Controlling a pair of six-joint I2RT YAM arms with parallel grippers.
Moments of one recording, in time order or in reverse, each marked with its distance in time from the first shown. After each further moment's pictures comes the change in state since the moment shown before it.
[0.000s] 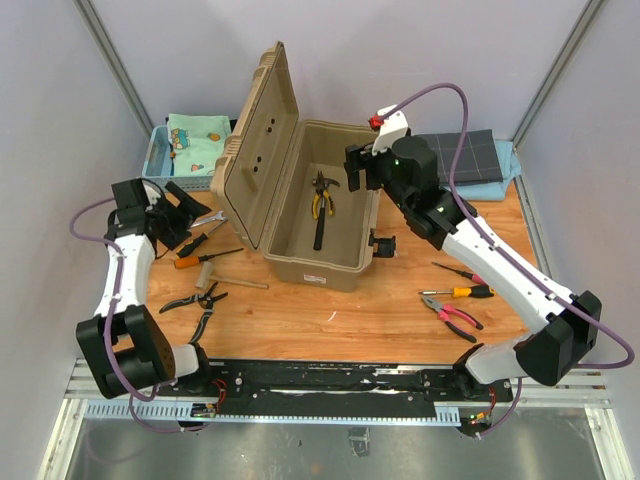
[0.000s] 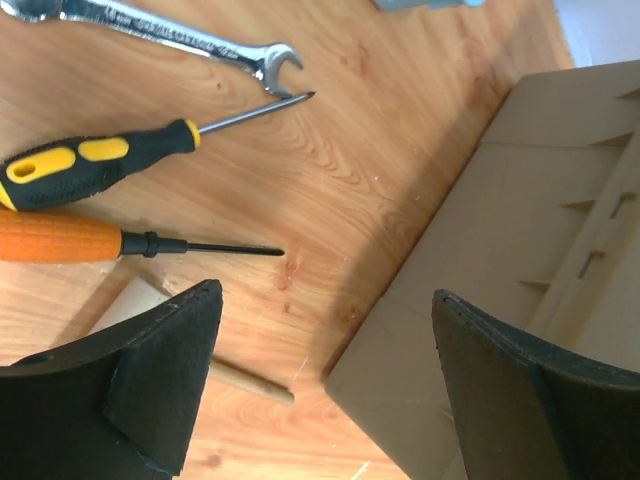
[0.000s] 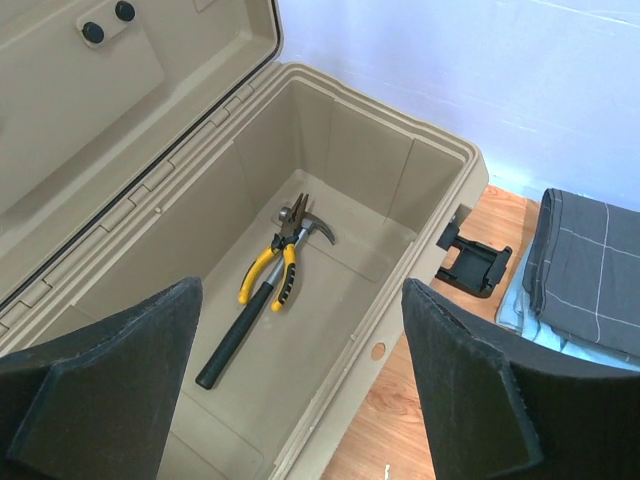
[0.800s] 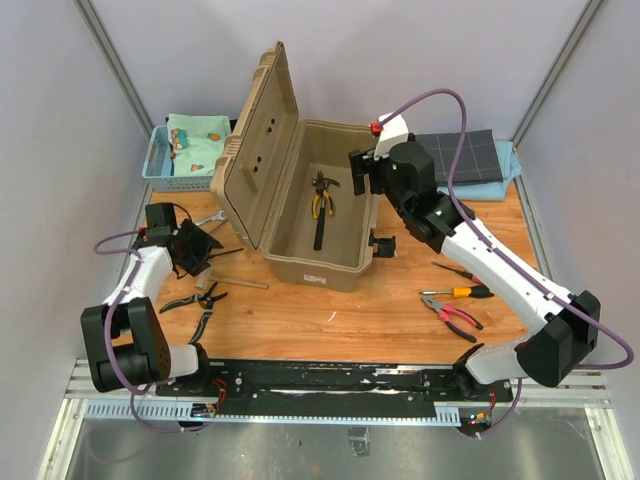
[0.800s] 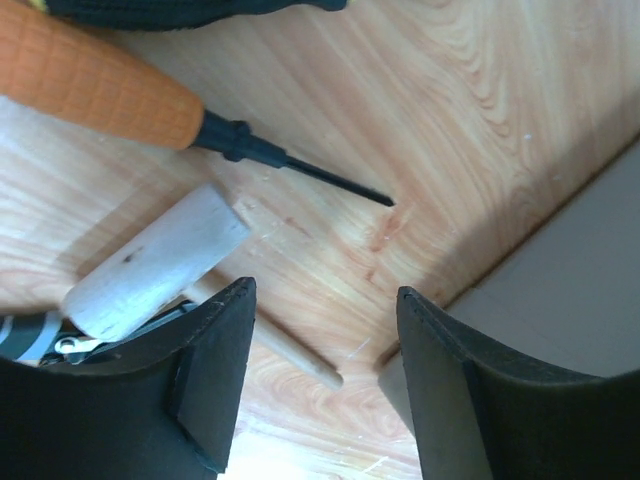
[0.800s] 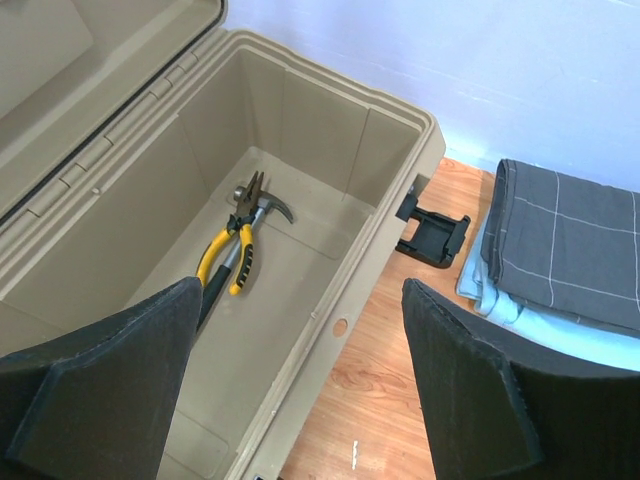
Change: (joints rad) left arm -0.111 0.019 -0.241 0.040 -0.159 -0.181; right arm 0.000 -0.008 -0.042 -0.003 0.090 -0.031
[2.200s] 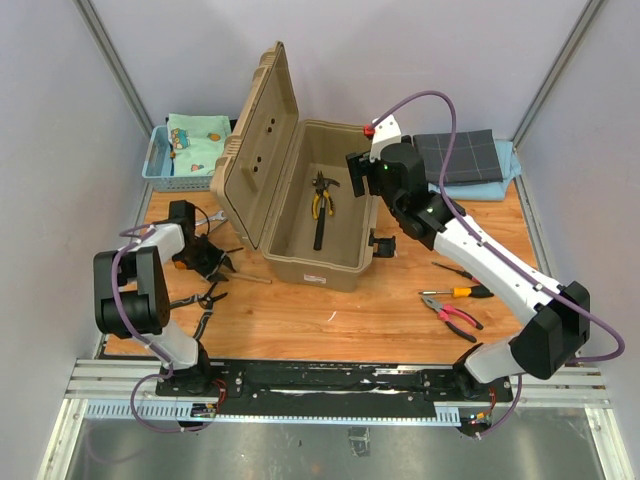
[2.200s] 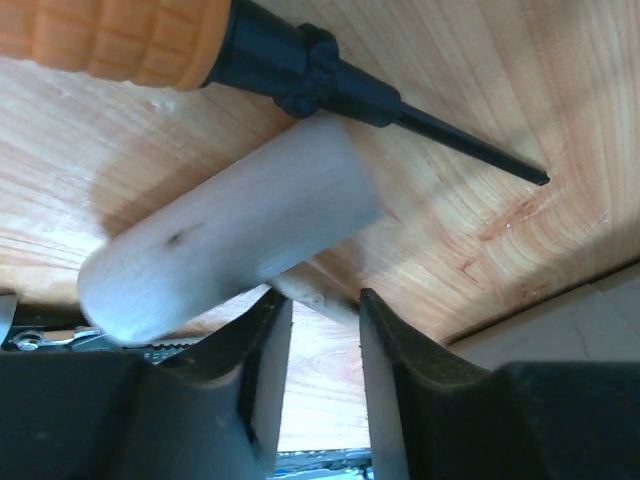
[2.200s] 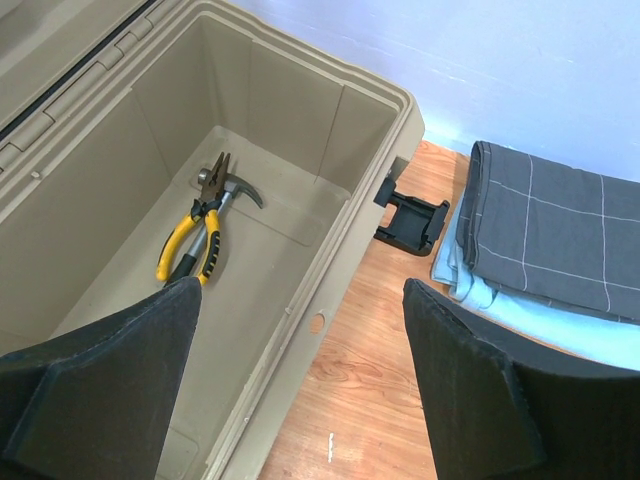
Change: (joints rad) left arm -0.071 0.309 0.118 -0.208 0.008 -0.004; right arm 0.000 0.049 -0.007 -0.002 0.066 -0.036
